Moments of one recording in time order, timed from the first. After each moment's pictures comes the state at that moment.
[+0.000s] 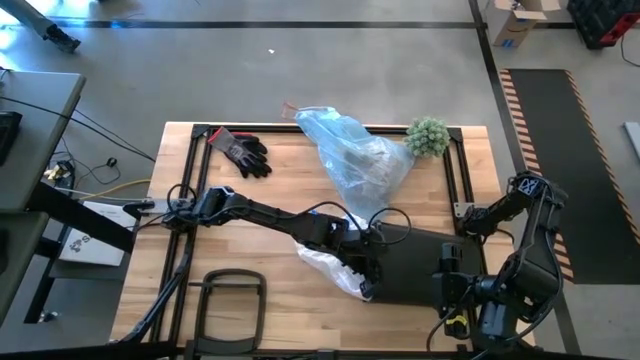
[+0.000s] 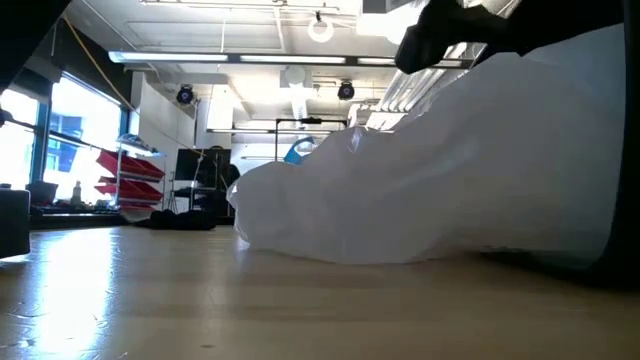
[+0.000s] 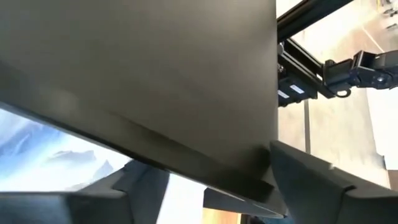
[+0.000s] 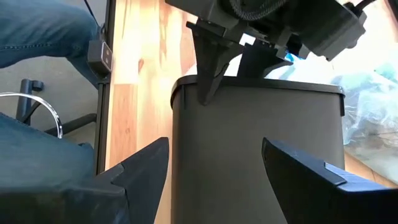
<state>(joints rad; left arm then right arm) -0.24 2.28 2.11 -0.55 0.14 -0.70 1.04 1.57 1.72 -1.45 0.59 0.99</state>
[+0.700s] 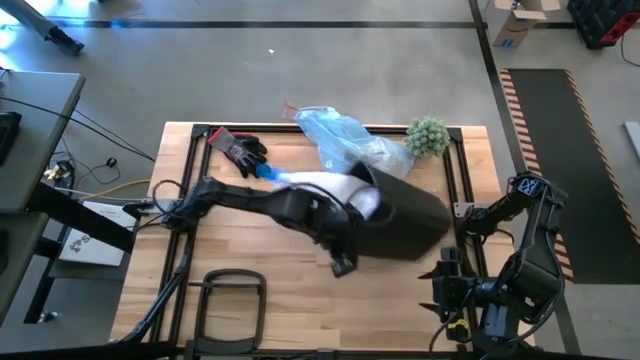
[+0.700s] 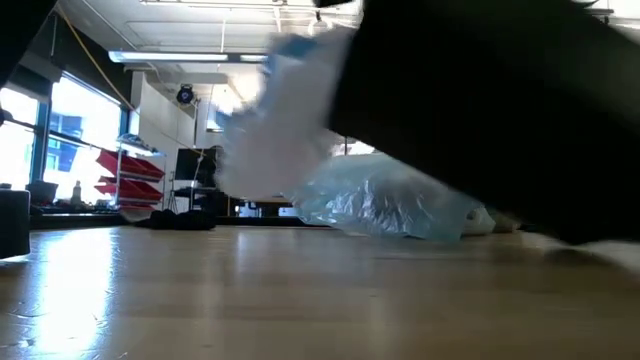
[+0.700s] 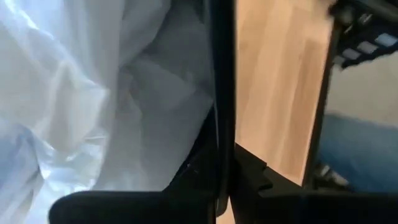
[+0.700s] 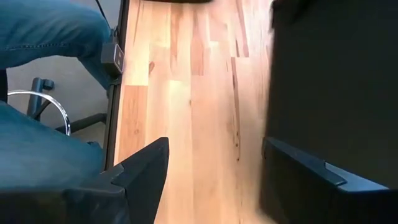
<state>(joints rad) -0.23 2.15 2.33 -1.20 -0.04 -0.55 1.04 1.57 1.72 -1.40 0.59 0.94</state>
